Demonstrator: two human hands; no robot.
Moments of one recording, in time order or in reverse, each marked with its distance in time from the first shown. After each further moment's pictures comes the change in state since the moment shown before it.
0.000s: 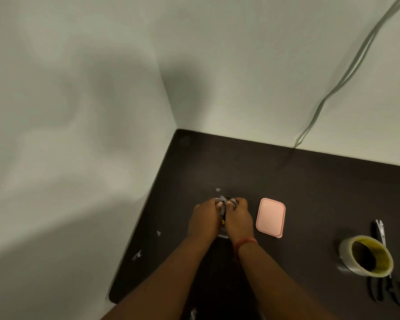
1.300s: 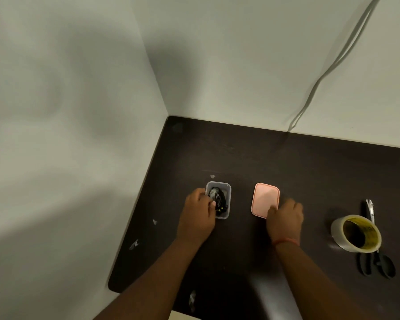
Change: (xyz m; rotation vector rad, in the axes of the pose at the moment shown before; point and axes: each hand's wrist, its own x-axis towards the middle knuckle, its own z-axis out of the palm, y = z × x) left_hand -0.020 -0.035 0.013 0.064 0.149 0.247; right_hand 0.034 0.082 -0.089 -0.519 0.467 -0.087
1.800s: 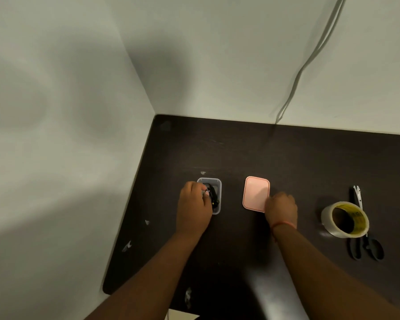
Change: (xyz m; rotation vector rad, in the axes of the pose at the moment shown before) left_hand 0.009 0.029 -0.002 -0.123 0.097 -0.109; right_hand 0.035 0.016 0.004 -0.098 -0.155 0.212
